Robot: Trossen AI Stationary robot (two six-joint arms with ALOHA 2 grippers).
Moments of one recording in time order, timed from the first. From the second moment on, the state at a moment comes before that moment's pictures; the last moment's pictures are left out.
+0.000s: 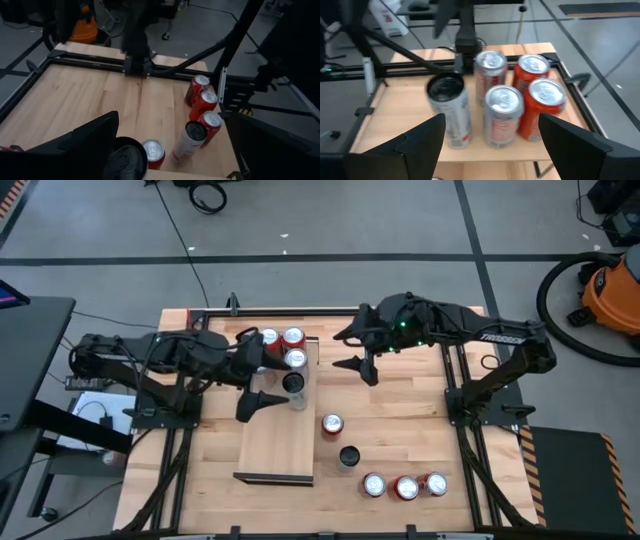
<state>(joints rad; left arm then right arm) -0.17 1.18 1.43 -0.61 -0.11 -0.22 -0.05 1.42 1.64 -0.68 -0.03 0.02</state>
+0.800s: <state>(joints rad) -0.16 1.38 1.57 -0.83 -0.12 -0.12 -0.09 1.43 1.63 -0.76 -0.01 0.01</state>
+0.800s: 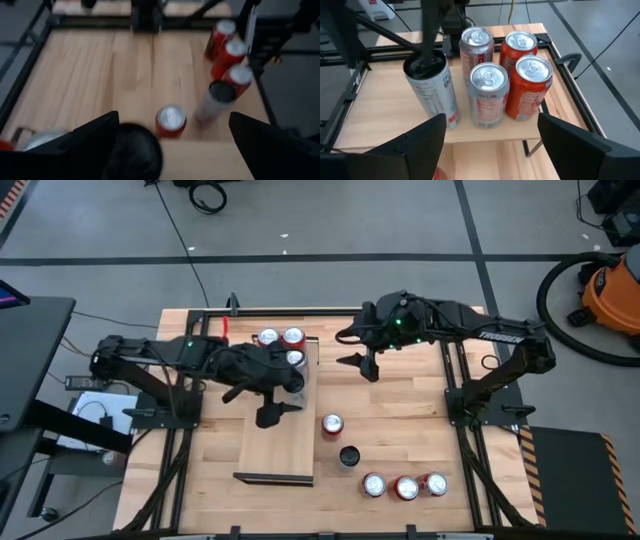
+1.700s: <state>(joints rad) -0.06 1.39 1.57 -0.87 -0.03 -0.06 -0.05 1.43 1.56 -0.62 0.00 0.01</state>
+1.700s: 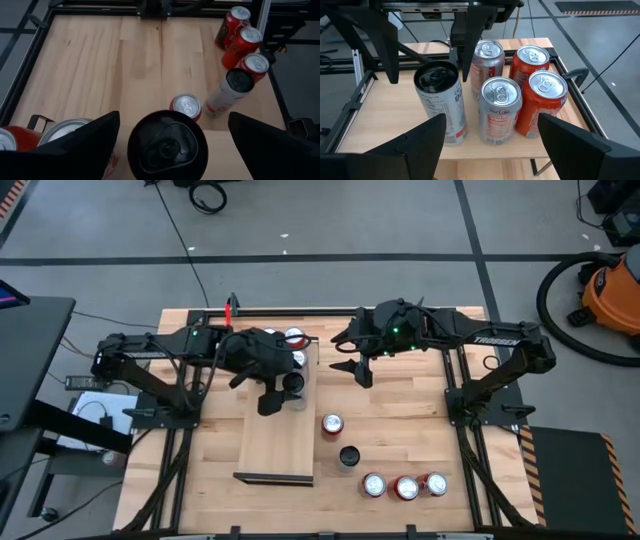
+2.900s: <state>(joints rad) -0.07 1.46 1.57 -0.96 -0.04 -0.17 -0.05 1.43 1.56 -0.60 -0.01 -0.01</state>
